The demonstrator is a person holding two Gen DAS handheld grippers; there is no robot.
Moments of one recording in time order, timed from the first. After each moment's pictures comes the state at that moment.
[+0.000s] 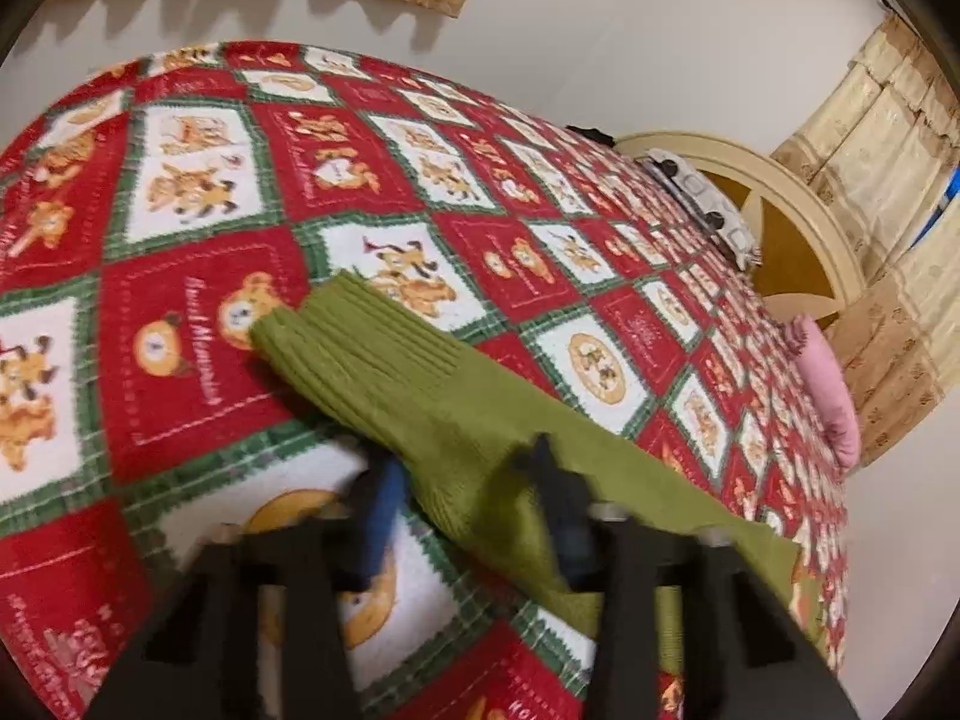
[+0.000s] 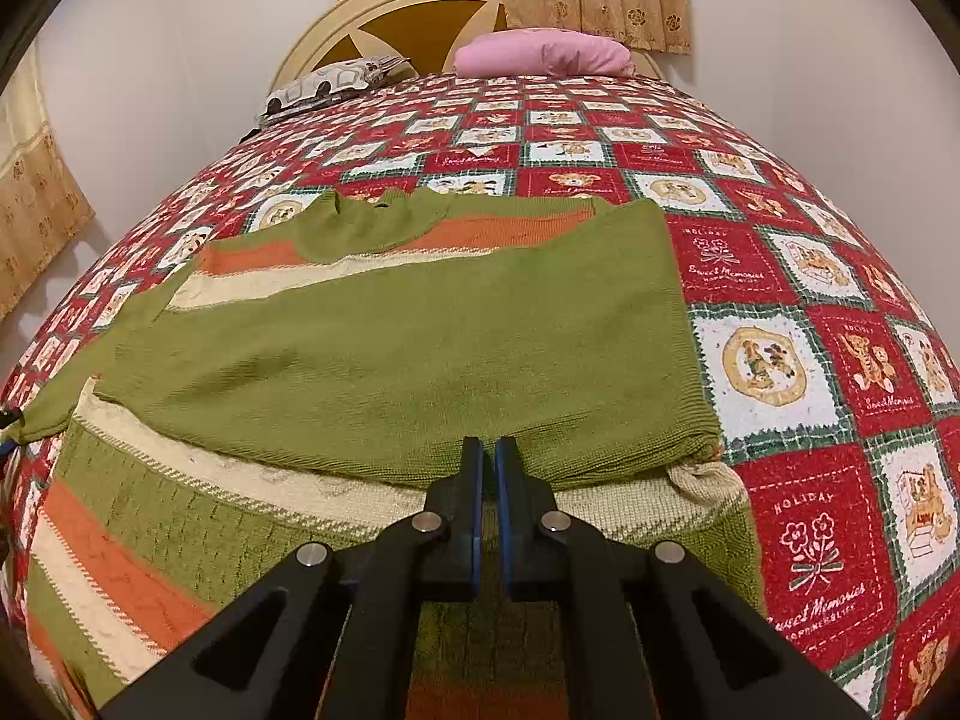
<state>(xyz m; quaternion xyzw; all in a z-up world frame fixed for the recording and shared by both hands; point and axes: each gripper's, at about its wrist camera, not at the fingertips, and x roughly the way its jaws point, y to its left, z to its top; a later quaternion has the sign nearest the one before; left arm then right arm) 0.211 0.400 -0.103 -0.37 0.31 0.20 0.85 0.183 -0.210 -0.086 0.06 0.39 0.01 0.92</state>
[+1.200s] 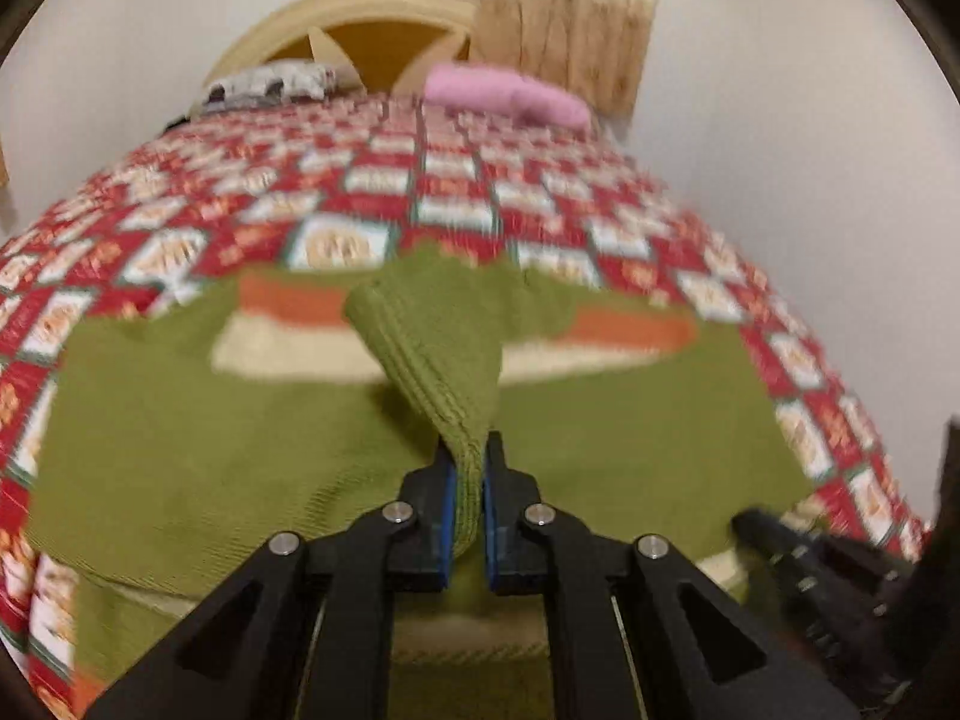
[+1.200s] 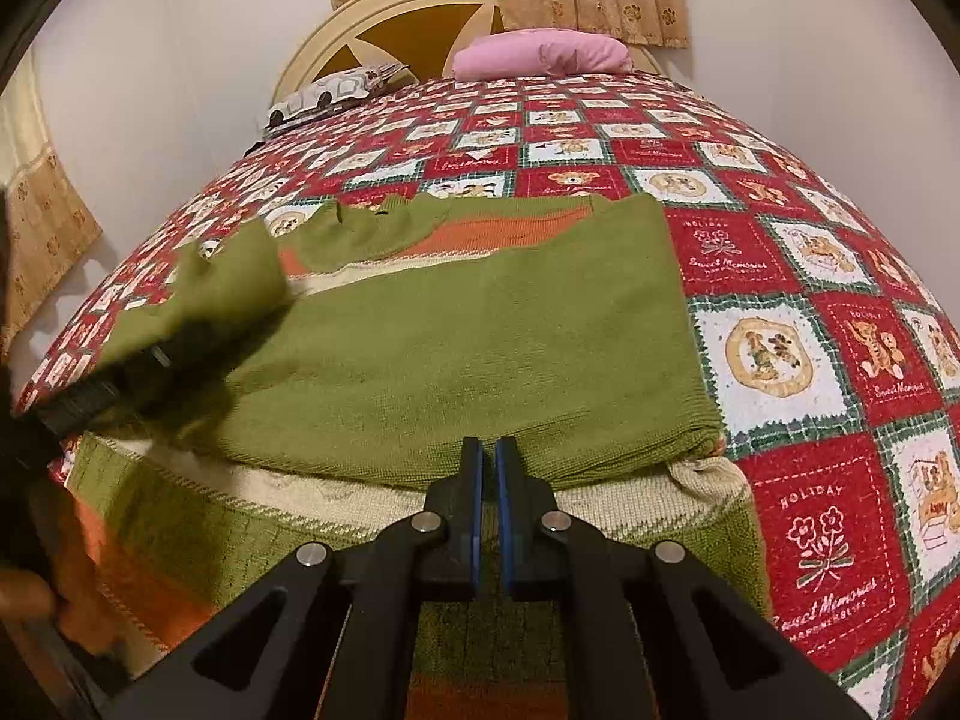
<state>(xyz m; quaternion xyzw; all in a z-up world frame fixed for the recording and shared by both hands) 0.276 -0.020 -0.065 -0.03 0.39 -0.14 0.91 0.183 -0.216 -0.087 0.08 0.38 0.02 0.92</state>
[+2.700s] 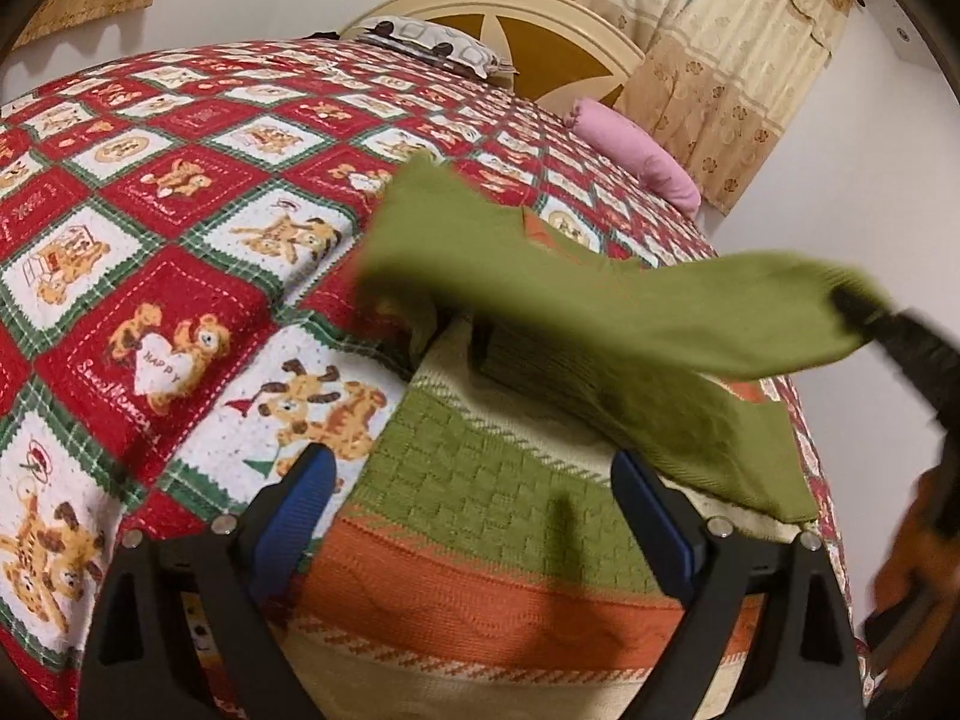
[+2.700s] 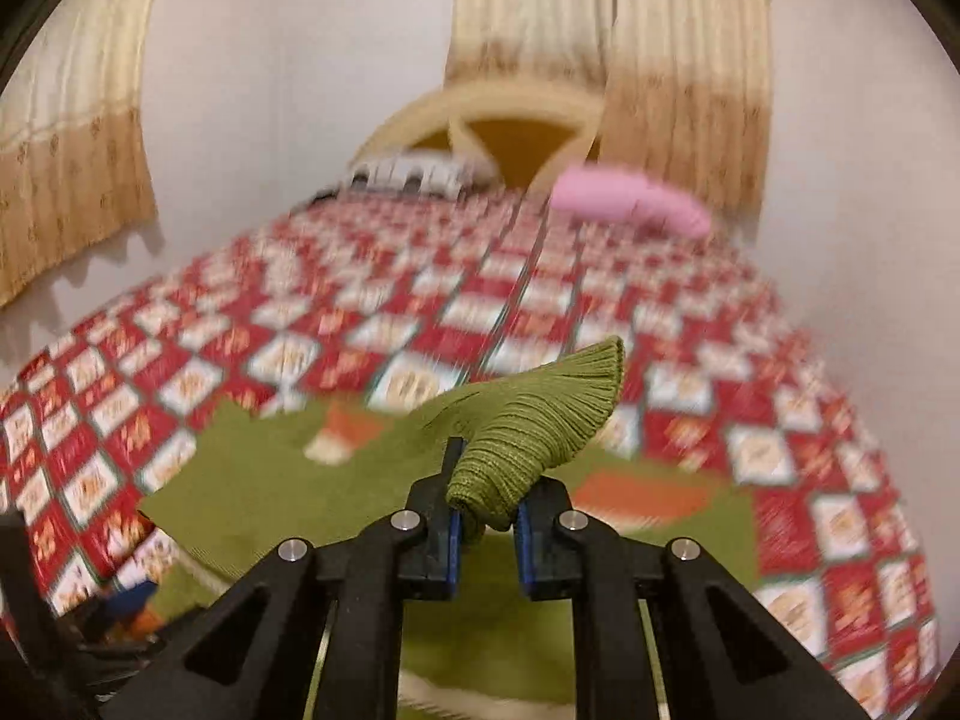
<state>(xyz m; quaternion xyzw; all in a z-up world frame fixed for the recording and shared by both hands) 0.209 0.130 -0.096 -0.22 0.38 -0.06 0.90 0.216 -0.105 0.048 -0.05 0.24 0.04 0.97</state>
